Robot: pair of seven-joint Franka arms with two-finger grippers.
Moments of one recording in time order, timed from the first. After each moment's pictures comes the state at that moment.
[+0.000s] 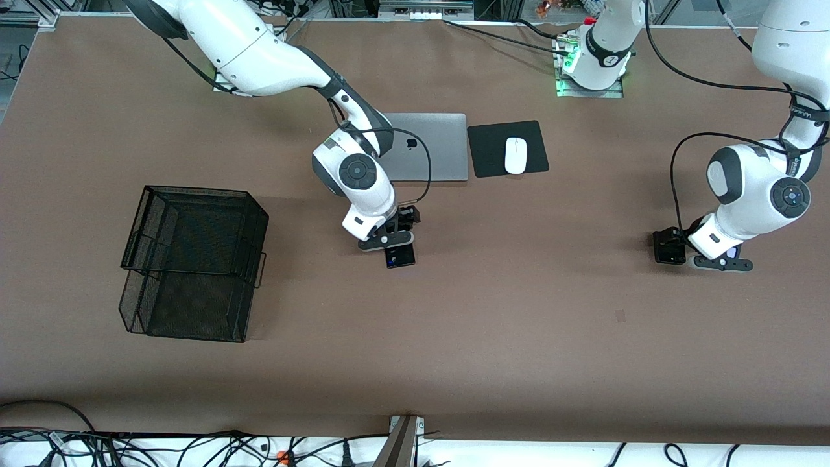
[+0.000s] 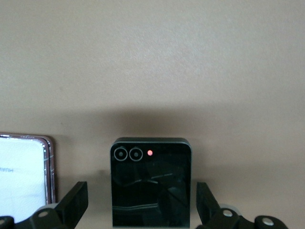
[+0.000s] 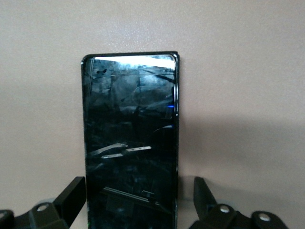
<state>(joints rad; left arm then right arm) 0.29 0.48 -0.04 -2.08 0.07 2.54 0.26 0.45 0.80 0.29 -1.65 -0.19 2.49 0.63</state>
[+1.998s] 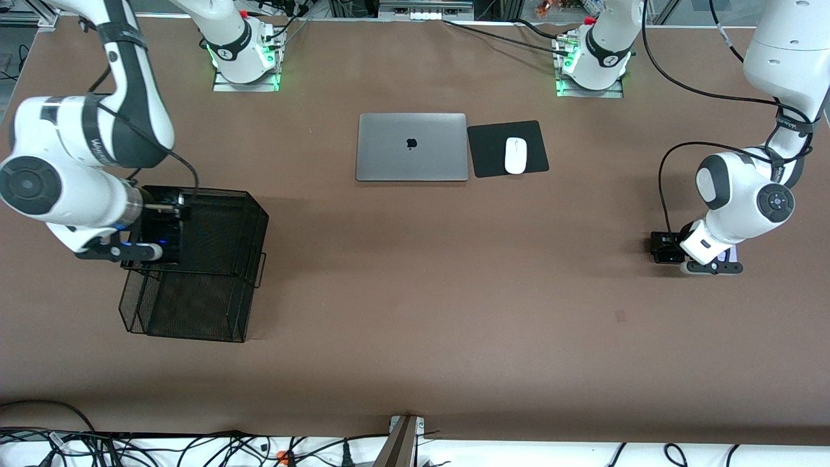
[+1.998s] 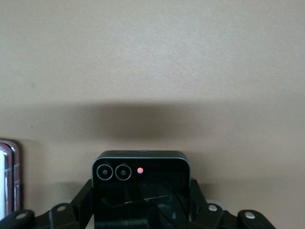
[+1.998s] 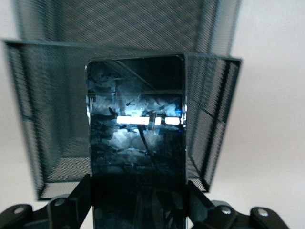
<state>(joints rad) 0.28 0.53 -0.05 -2.04 0.06 2.50 0.20 0.20 0.29 -0.17 -1.74 -0.09 1.76 0.07</state>
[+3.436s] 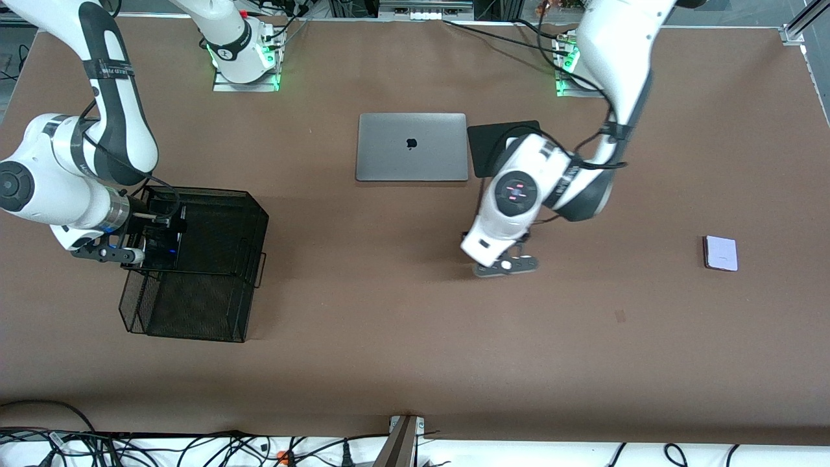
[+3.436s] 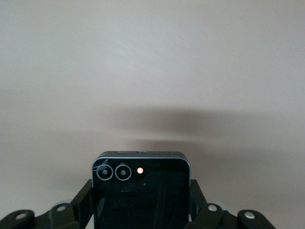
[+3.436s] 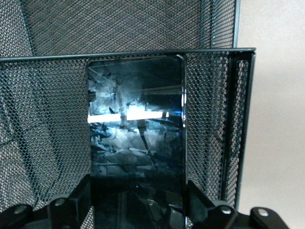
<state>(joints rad) -0.51 0.68 -0.08 -1.49 0.04 2.09 -0.70 0.19 0.32 -0.28 -1.91 0.10 2.06 -0.02</state>
